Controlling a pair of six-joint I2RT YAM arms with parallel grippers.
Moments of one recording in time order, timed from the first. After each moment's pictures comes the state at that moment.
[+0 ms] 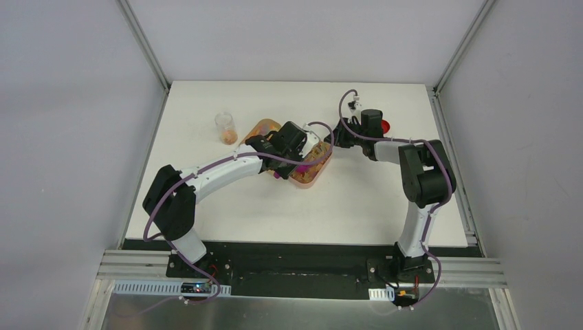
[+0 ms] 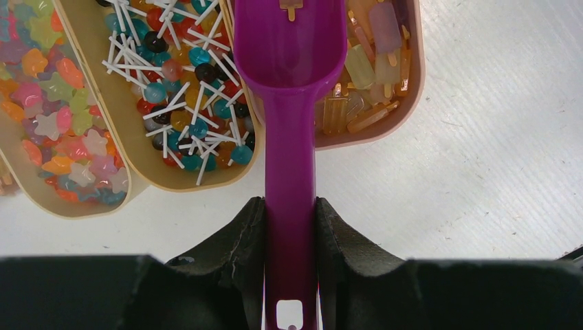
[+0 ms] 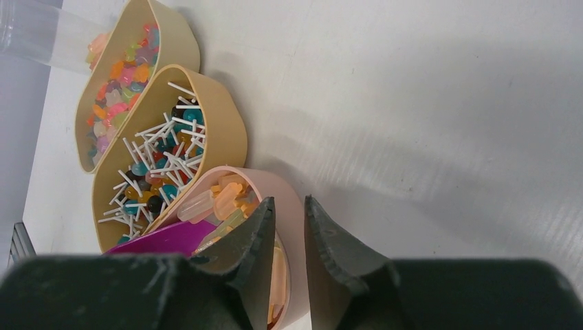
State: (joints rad) left arm -0.80 1.65 1.30 -0.66 -0.11 0.05; right arm 0.25 1.96 1.08 0.32 -0.53 0.42
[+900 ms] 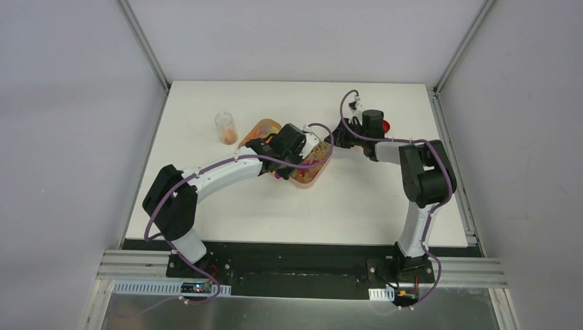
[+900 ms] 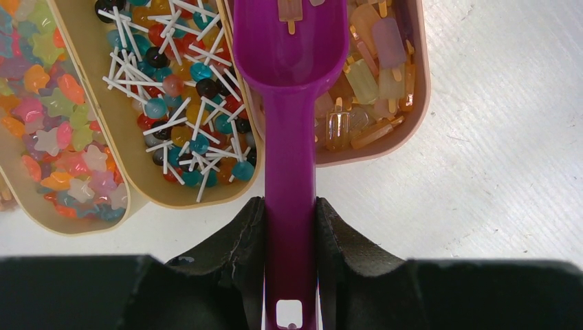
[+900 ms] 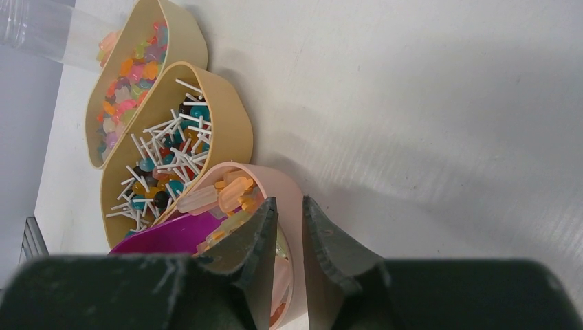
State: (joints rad) left arm -0.80 1.65 1.24 -0.57 -0.11 0.07; right arm 0.25 1.96 1.07 0.34 -0.56 0.43
